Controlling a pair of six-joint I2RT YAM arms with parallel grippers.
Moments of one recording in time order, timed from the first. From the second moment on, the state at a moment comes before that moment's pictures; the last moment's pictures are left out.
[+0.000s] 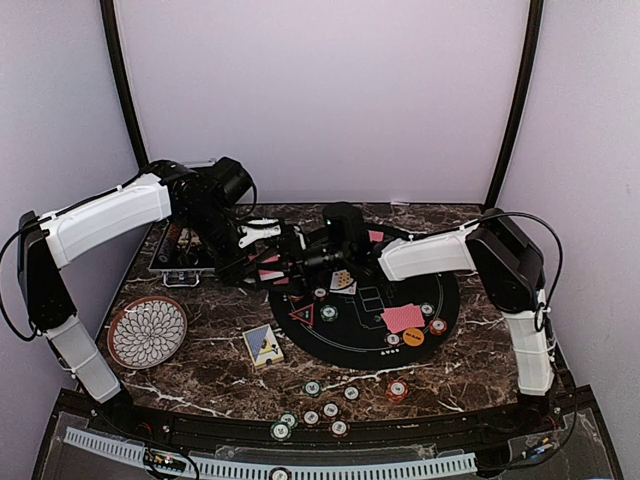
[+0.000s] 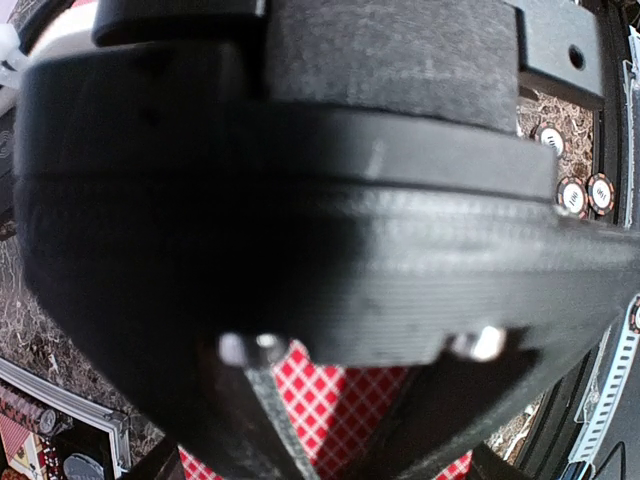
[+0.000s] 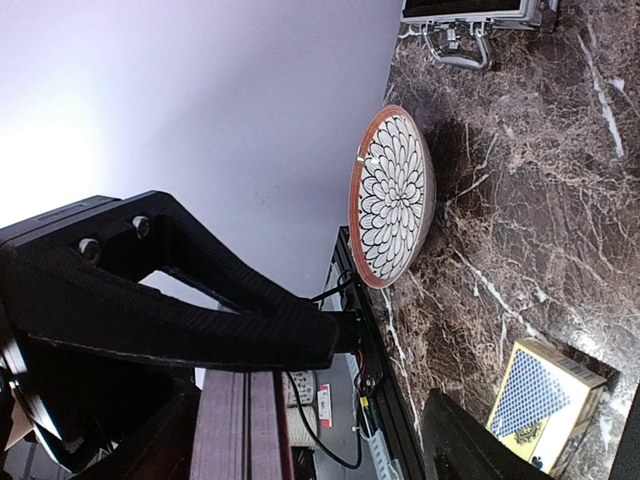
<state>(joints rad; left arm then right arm) -0.65 1.67 1.56 -1.10 0.25 0.62 0.88 2.17 1.49 0.43 -0.87 1.22</state>
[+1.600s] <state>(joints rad) -0.65 1.67 1.56 -1.10 0.25 0.62 0.75 1.97 1.18 0.67 -0.87 1.41</state>
